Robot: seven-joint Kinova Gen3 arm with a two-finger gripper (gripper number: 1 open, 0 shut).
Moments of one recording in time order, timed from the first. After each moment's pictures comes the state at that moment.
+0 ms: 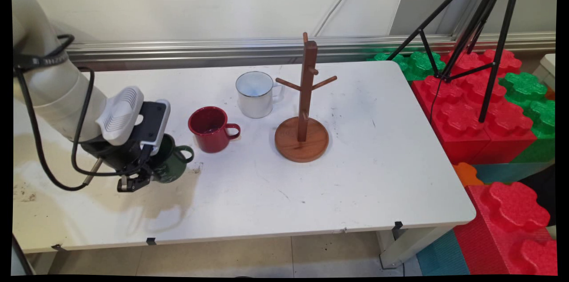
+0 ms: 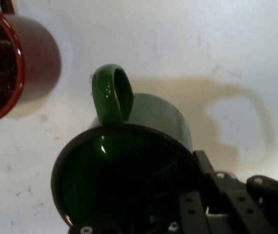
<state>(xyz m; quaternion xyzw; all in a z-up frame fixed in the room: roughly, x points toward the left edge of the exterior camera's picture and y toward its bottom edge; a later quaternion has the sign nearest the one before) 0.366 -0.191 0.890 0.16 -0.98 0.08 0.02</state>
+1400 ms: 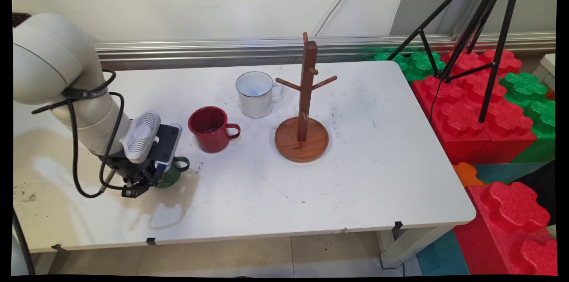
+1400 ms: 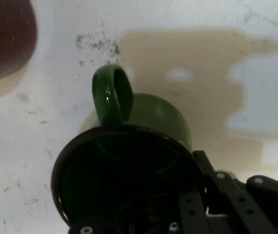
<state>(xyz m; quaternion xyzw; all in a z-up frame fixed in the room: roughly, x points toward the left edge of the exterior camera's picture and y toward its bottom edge) 0.368 -0.208 0.832 0.14 -0.99 0.07 -0.05</state>
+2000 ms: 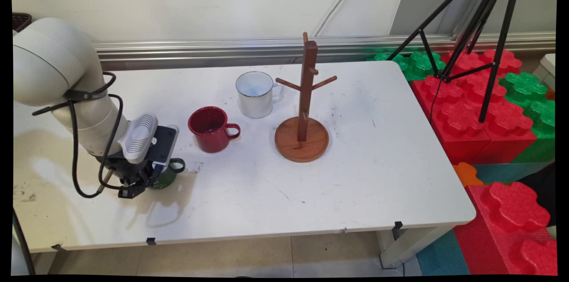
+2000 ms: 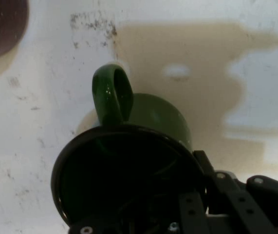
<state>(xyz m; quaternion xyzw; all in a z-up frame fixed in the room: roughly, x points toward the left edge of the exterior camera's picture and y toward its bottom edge) 0.377 -0.210 0.824 0.15 -0.99 0.06 -0.05</state>
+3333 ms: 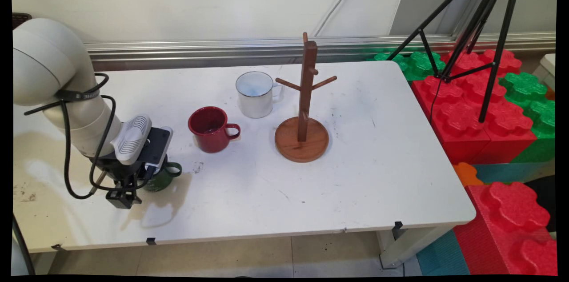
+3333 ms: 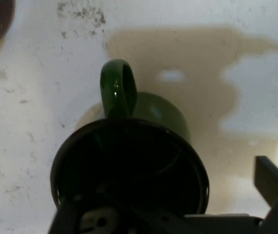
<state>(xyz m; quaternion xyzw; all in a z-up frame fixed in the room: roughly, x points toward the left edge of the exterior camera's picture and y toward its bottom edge) 0.388 -0.205 0.822 0.14 -0.99 0.05 -0.05</state>
